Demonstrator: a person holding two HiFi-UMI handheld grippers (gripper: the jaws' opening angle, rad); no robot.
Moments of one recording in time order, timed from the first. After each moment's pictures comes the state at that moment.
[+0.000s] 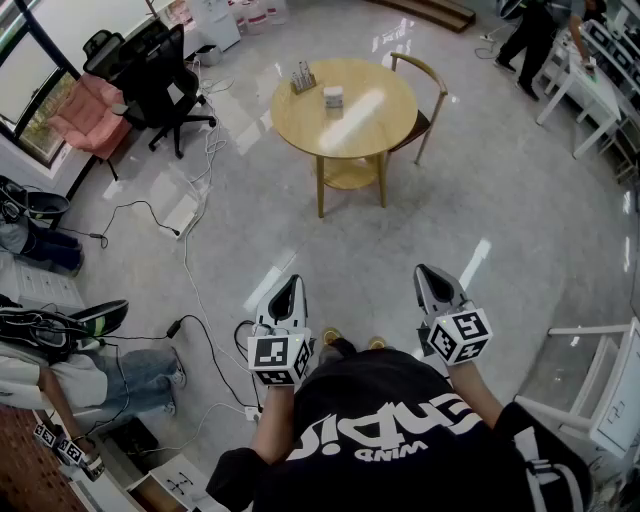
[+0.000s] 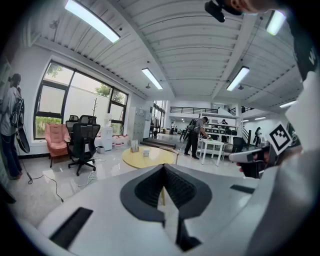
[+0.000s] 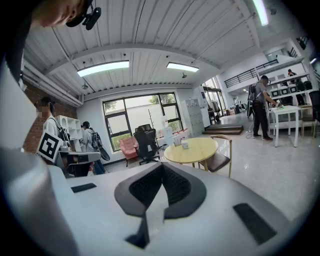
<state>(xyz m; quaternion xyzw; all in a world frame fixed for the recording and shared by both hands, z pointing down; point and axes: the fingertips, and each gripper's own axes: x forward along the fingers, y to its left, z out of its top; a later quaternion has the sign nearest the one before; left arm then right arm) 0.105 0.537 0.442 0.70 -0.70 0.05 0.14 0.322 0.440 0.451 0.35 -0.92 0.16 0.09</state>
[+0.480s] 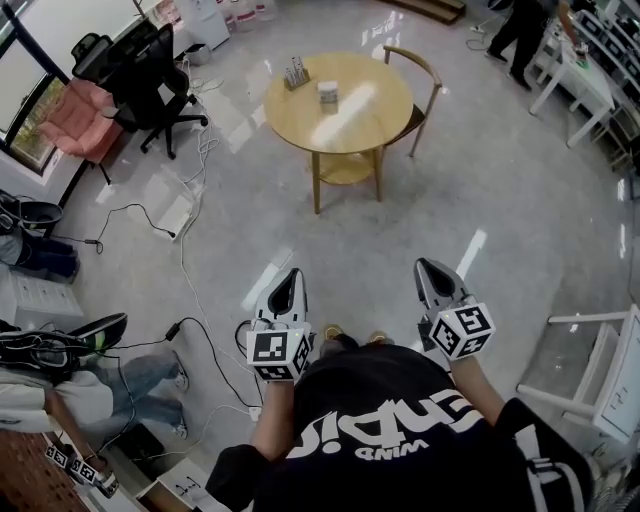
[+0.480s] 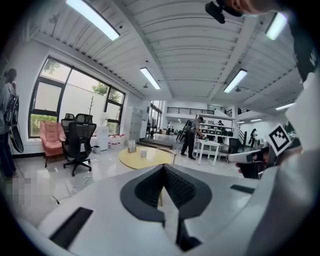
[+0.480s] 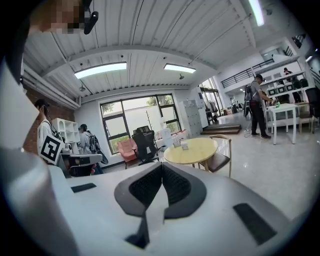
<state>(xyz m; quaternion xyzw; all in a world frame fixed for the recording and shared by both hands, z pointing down) 0.081 0.524 0.441 0.71 -0.69 0.04 0.14 0.299 0.435 0.448 0.36 -0.92 0.16 0.08</state>
